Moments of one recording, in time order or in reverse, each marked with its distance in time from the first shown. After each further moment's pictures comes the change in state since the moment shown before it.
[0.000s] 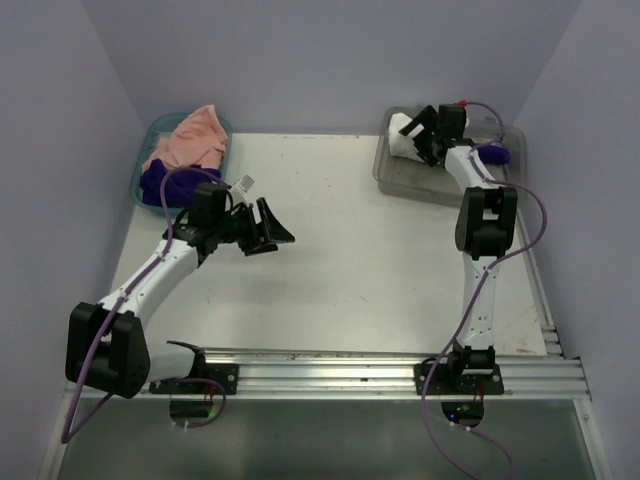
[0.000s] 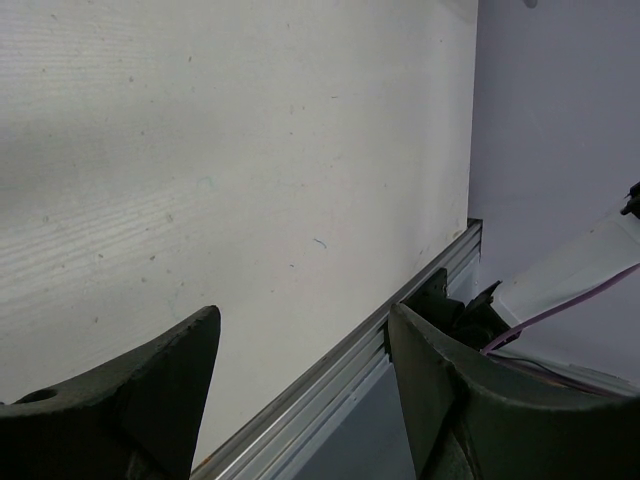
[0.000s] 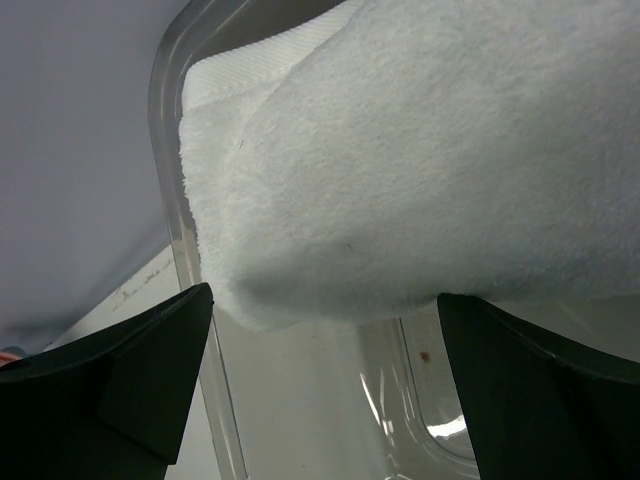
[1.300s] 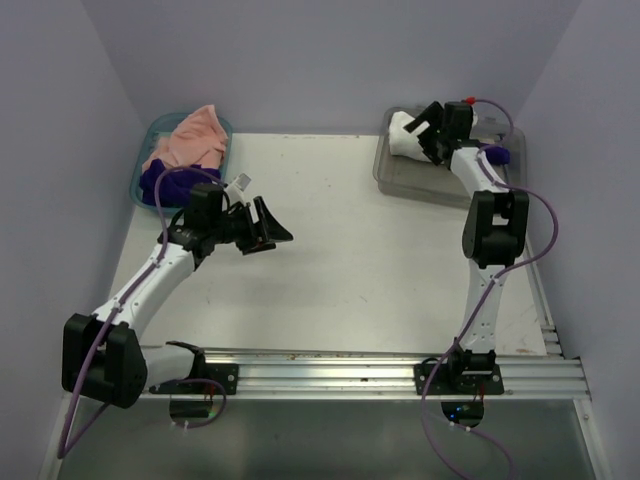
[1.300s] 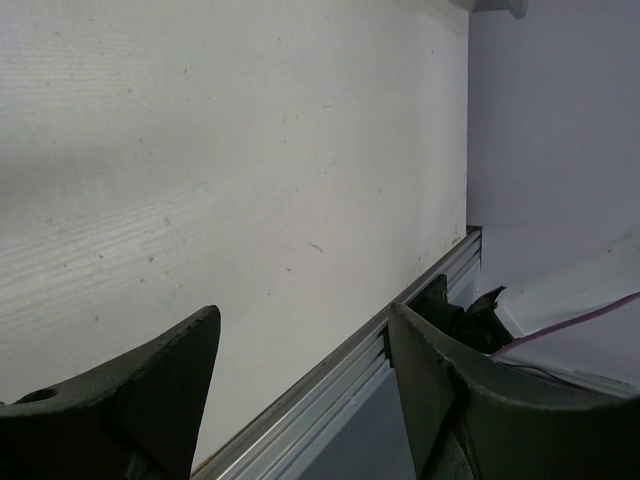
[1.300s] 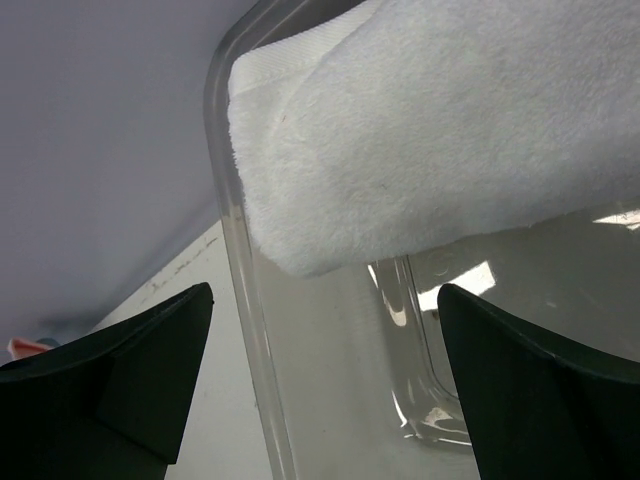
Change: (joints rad) left arm 0.000 -0.042 0.001 -0.014 -0.023 0.000; right arm 0.000 -0.132 -0.137 0.048 0.033 0.017
